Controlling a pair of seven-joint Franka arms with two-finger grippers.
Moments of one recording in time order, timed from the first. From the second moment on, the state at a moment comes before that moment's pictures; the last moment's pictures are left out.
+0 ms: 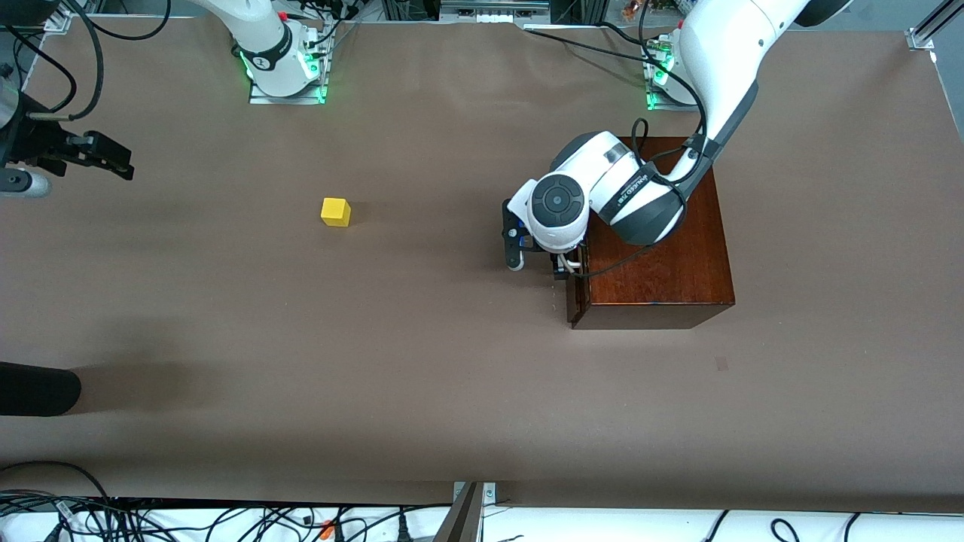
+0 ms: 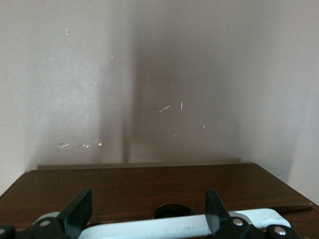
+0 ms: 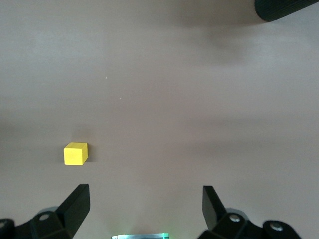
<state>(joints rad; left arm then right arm) -0.21 0.65 -0.51 -1.53 0.27 1.86 0.71 0.34 -0.01 -0.35 -1.66 -0.08 1.56 0.02</state>
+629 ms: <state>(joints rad) -0.09 0.45 -0.55 -1.51 0.08 1.72 0.51 -0.01 0.01 0.01 -1.63 -0.08 1.56 0.02</state>
